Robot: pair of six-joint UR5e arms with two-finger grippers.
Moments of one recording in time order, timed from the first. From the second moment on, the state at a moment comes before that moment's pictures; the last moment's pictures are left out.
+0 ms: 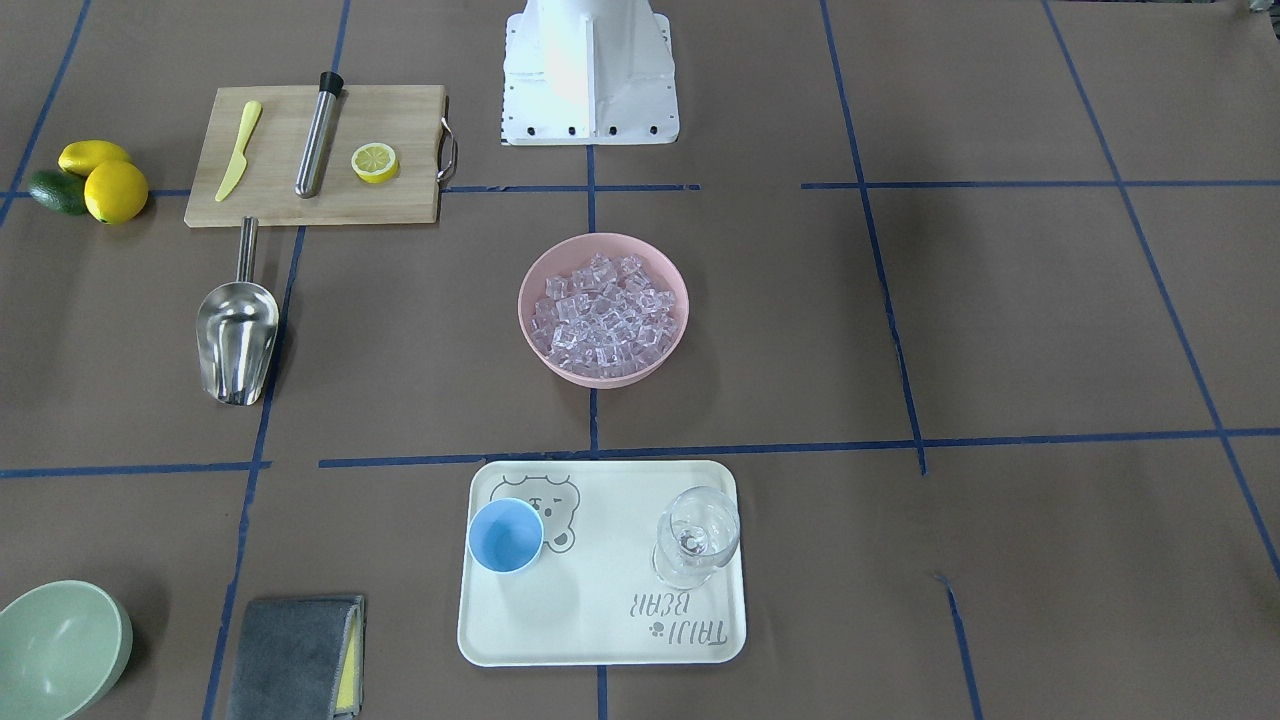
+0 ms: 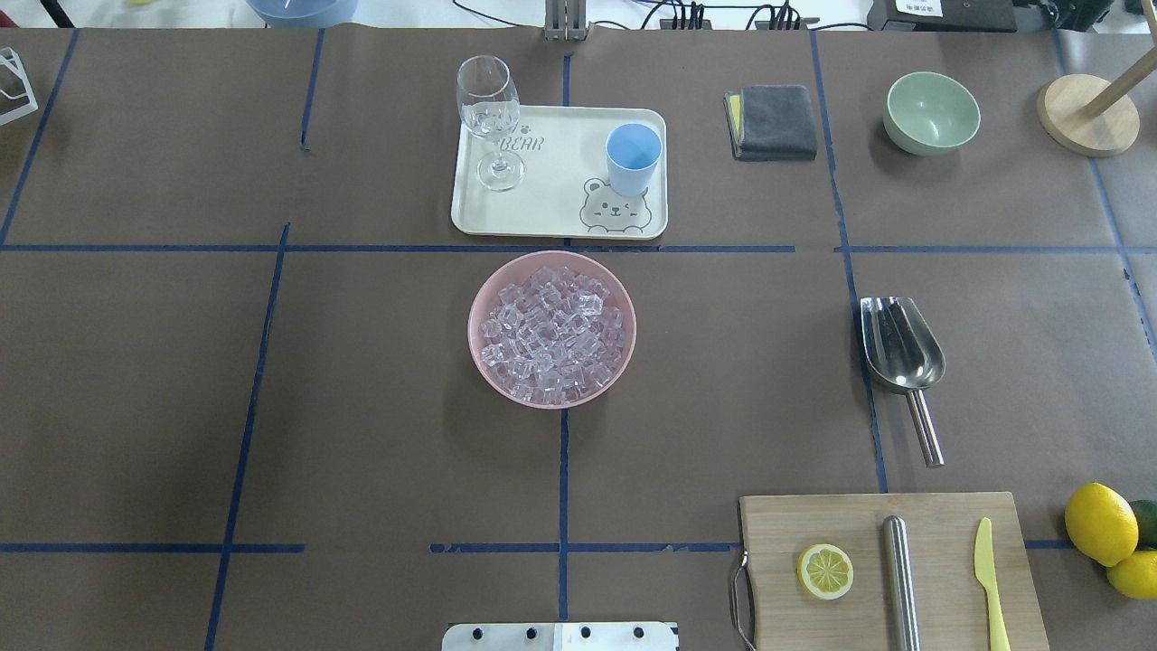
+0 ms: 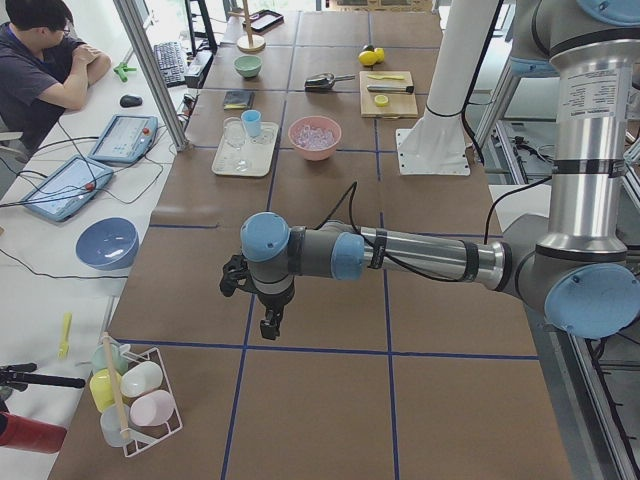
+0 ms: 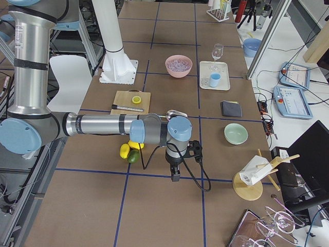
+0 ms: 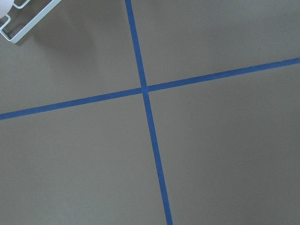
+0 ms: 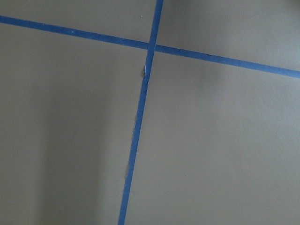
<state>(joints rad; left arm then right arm) -1.55 -1.54 -1.72 -1.52 -2.36 0.13 1.56 -1.70 1.75 -1.65 2.28 -0.17</state>
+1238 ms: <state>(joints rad) -1.49 -1.65 -1.74 -1.52 -2.35 0.12 1.56 -1.65 1.78 -1.65 2.30 -0.16</state>
